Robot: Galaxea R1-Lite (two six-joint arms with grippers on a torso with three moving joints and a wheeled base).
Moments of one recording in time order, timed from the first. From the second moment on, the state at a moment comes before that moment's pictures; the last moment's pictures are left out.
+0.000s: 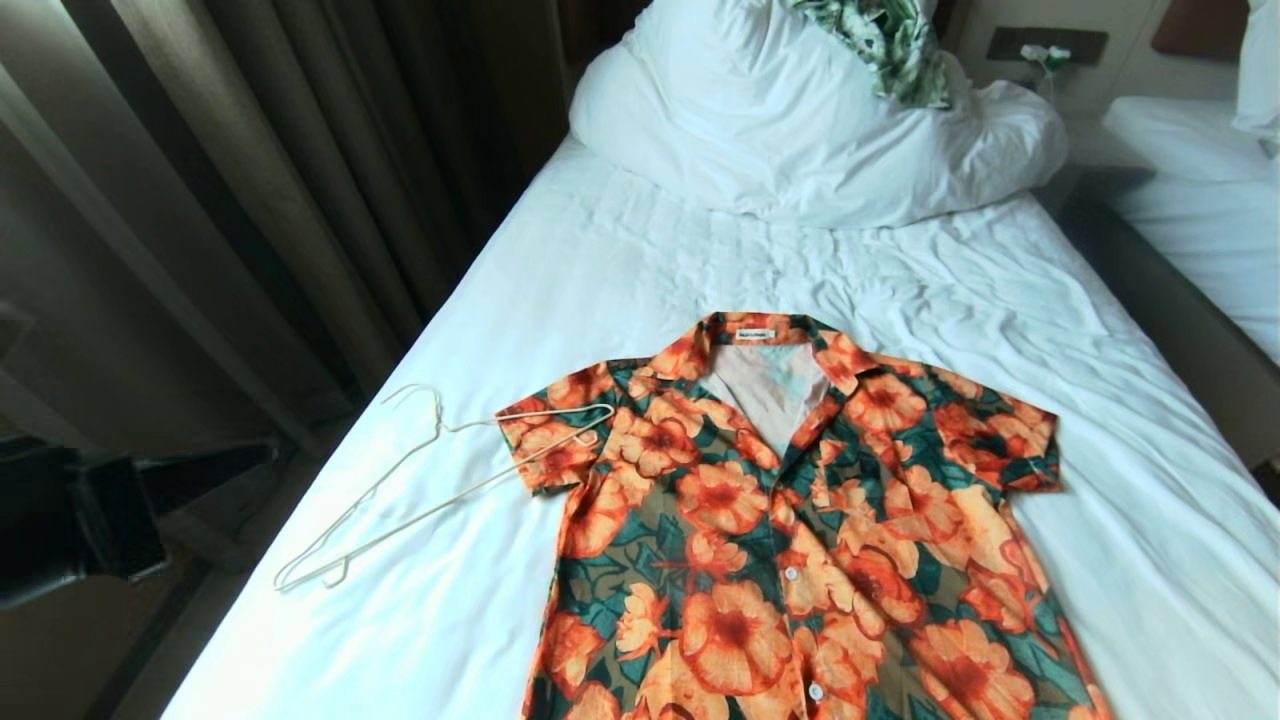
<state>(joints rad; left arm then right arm) 0.06 1.03 -0.67 -0.05 -0.41 -0.06 0.00 0.00 0.00 0.00 0.00 0.03</state>
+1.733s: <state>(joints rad) 0.52 2.22 -1.38 0.21 -0.97 0.55 0.00 0.00 0.00 0.00 0.00 0.03</state>
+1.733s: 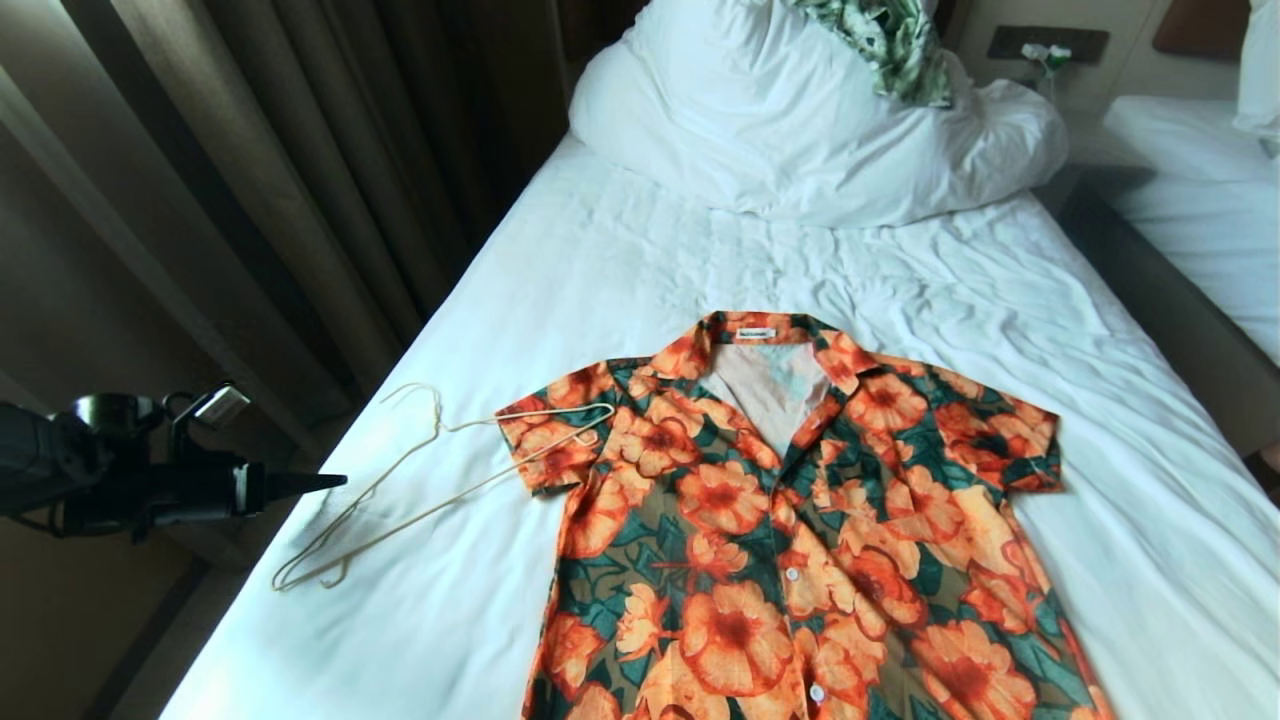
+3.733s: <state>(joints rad) 0.33 2.29 -1.46 0.46 -1.11 0.50 0.00 0.00 0.00 0.00 0.00 0.03</state>
